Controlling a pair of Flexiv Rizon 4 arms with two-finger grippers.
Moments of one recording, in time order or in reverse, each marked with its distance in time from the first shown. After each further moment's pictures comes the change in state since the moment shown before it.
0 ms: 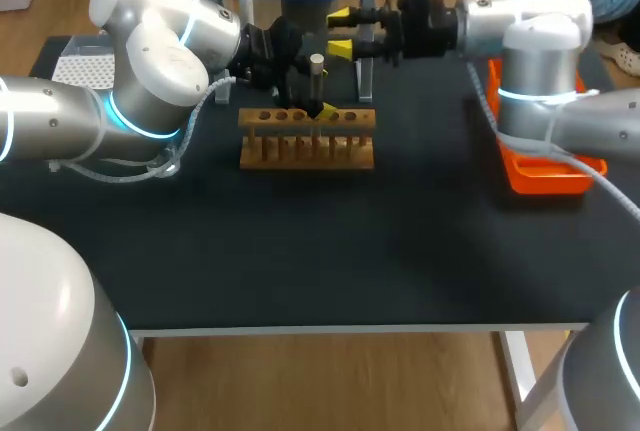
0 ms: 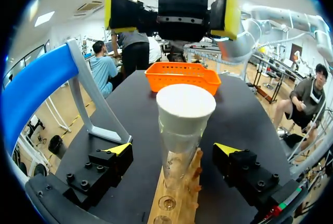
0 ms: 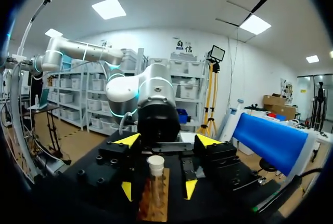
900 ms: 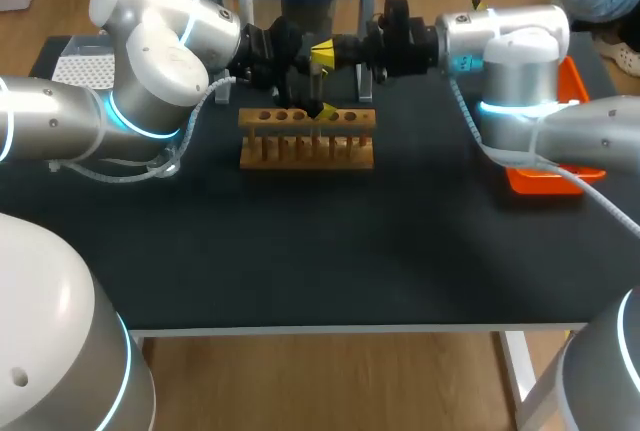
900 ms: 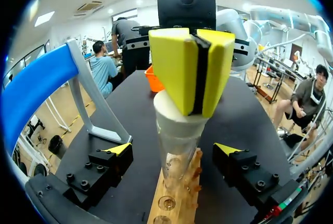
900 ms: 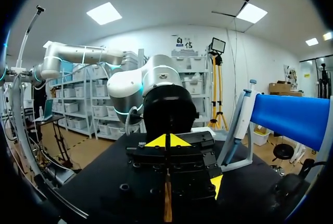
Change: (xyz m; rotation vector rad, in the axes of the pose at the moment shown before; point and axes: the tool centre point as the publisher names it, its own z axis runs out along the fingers) left arm 0.000 0.000 0.000 0.000 0.000 0.000; right arm 0.022 -0.028 0.034 -0.013 0.061 0.122
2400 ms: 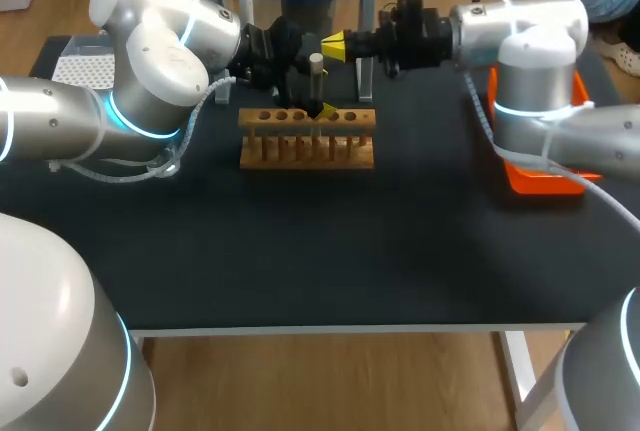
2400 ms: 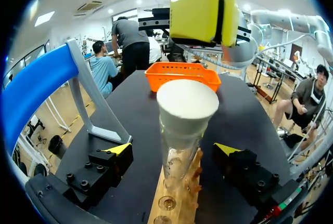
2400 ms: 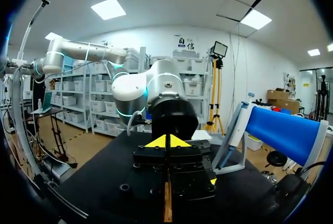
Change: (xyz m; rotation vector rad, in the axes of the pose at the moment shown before) left arm 0.000 0.000 0.000 0.000 0.000 0.000; right arm 0.008 0.021 -0.015 0.011 -0.017 -0.067
